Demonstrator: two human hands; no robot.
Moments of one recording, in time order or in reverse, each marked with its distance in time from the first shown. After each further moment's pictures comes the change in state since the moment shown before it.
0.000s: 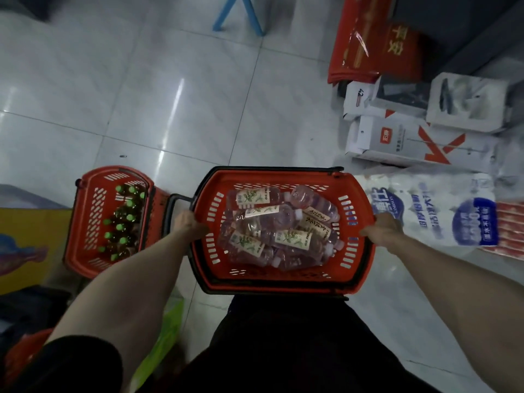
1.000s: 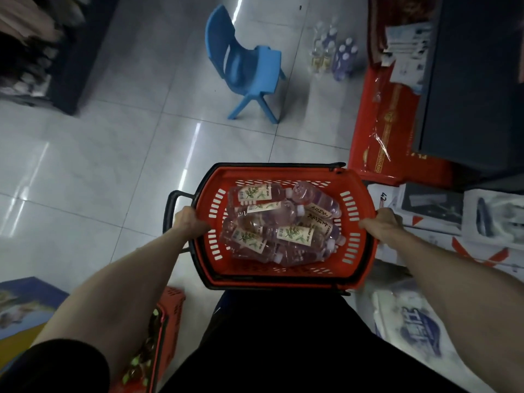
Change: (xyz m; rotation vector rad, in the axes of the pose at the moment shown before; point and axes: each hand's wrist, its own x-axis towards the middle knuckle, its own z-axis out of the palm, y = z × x) left_hand 0.239 0.326 -0.329 -0.059 0.050 0.046; right_hand 0.221 -0.413 -0.237 0.184 -0.051 -0.055
